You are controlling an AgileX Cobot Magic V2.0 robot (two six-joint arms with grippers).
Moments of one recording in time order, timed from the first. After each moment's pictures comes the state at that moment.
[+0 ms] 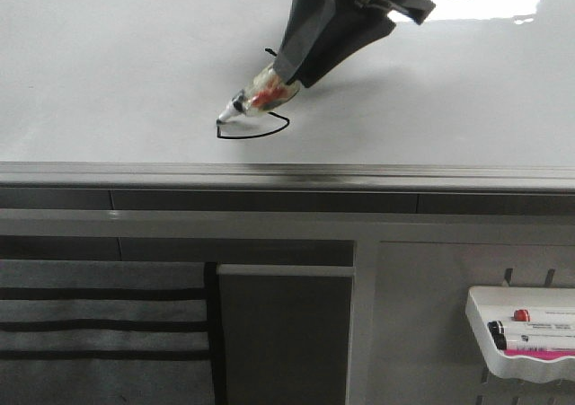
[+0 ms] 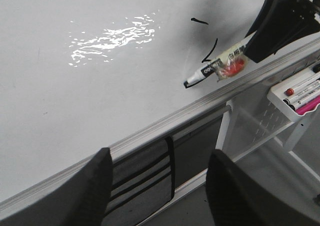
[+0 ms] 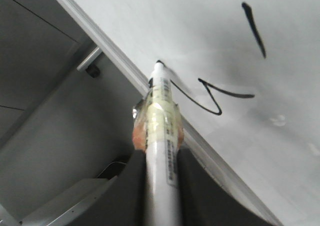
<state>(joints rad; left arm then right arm) -0.27 0.76 -0.68 -0.55 0.57 0.67 0.44 1.66 -1.43 0.55 0.89 -0.55</state>
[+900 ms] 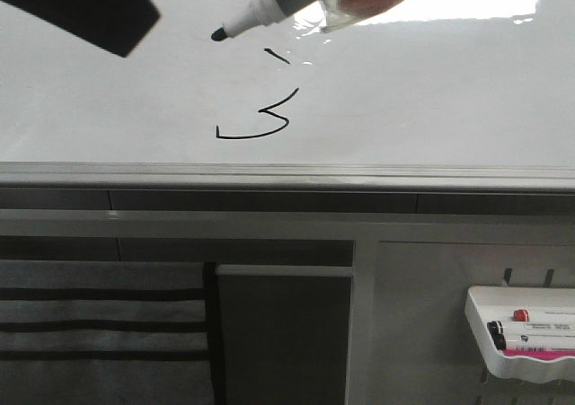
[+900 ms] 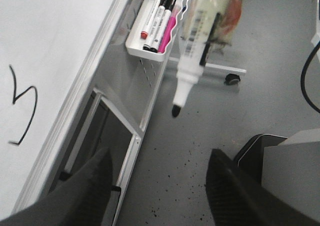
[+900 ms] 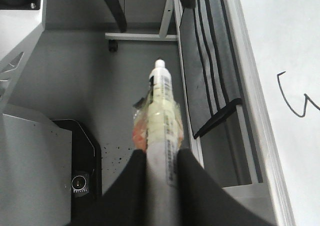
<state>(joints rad) -0.64 1.13 -0.98 -0.56 0.84 1.02 0.43 1.10 -1.08 0.66 1.05 -1.27</state>
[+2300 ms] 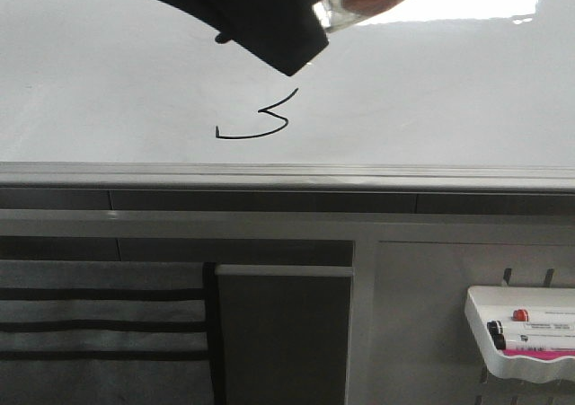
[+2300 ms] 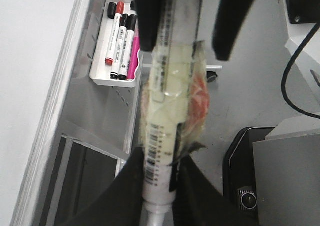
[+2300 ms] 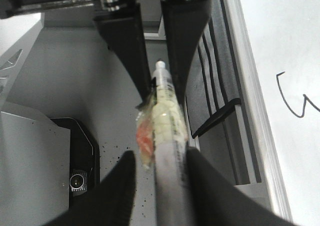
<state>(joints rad) -0.79 1.34 -1.12 -0.55 0.81 1.05 0.43 1.10 -1.08 0.65 1.05 -1.27</state>
